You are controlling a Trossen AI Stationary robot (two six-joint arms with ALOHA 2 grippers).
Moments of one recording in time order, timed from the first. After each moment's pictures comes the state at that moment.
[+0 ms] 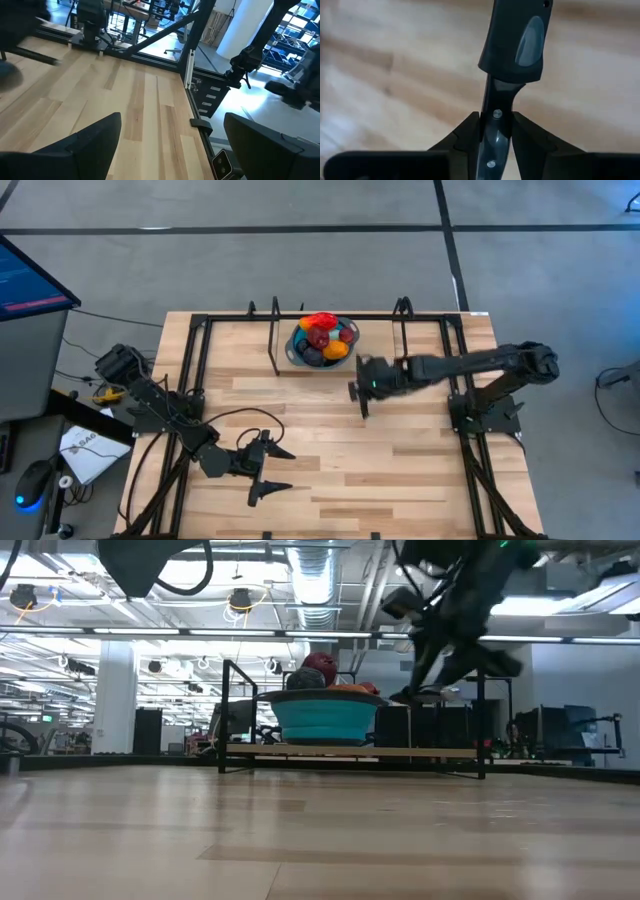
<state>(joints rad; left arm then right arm) -0.74 1.45 0.61 0.65 -0.62 -0.43 -0.01 1.46 0.99 -0.60 0.11 1.28</state>
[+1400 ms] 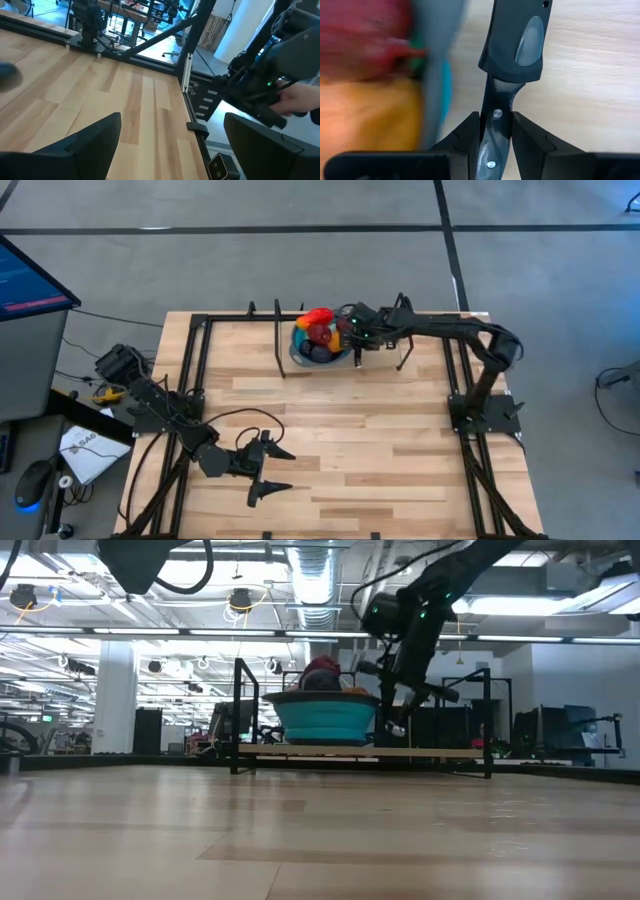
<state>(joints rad) -0.74 1.45 0.61 0.68 -0.62 -0.43 -0.48 1.77 1.27 -0.65 0.09 0.98</state>
